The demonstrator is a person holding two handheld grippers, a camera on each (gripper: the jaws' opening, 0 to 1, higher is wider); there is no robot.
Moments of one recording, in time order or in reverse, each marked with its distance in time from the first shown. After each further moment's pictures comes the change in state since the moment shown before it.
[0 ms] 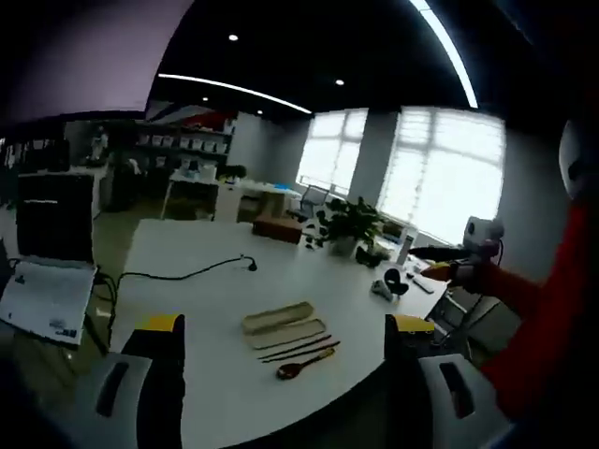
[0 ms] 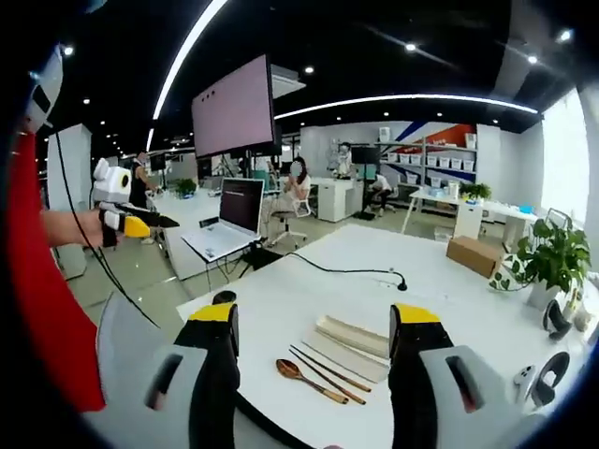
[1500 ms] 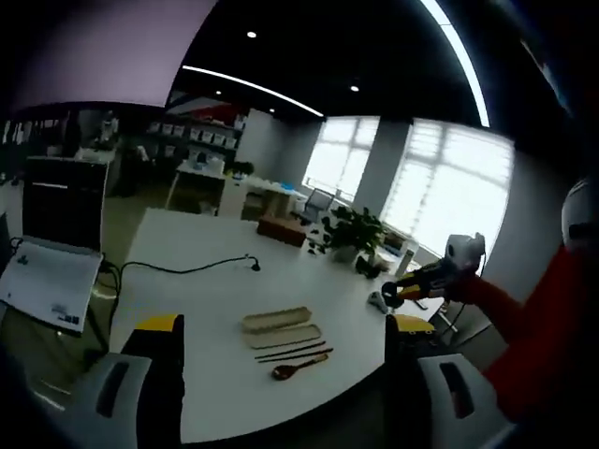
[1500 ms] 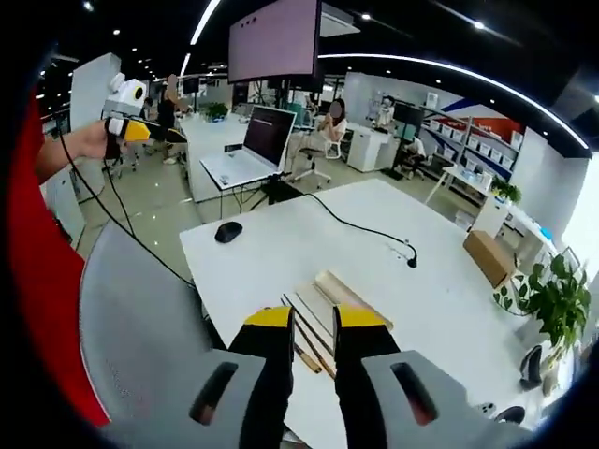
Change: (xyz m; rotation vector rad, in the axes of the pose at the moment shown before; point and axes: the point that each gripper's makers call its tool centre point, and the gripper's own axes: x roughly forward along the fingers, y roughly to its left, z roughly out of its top) left arm -0.019 0.026 0.016 -0.199 -0.007 0.022; right arm 0.038 -0.004 -0.029 -0.250 0.267 0.136
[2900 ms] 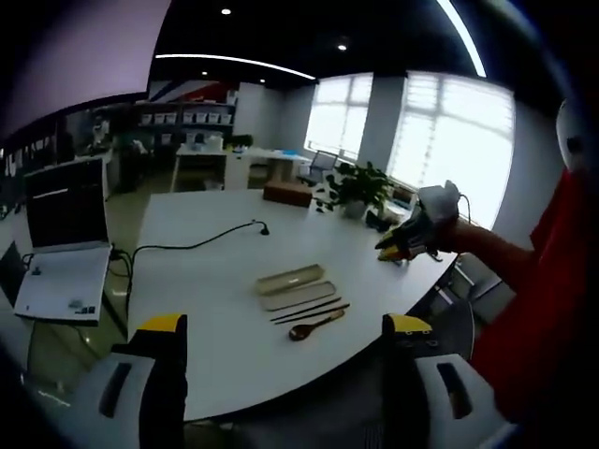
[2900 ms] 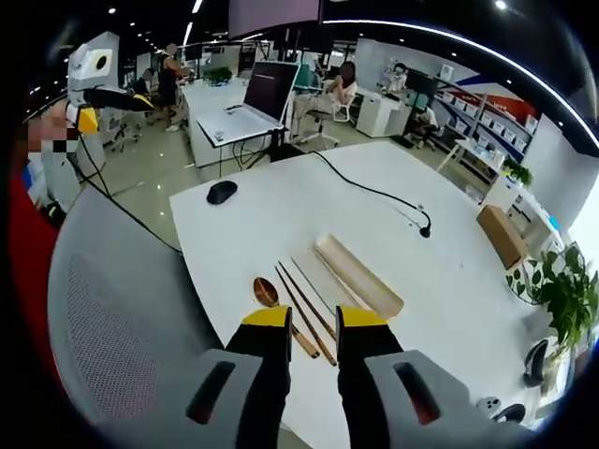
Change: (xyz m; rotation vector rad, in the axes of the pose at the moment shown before) left arm -0.007 -0.004 -0.052 0.117 0.157 0.063; right arm 0.056 -0.006 -0.049 0.014 0.196 0.042
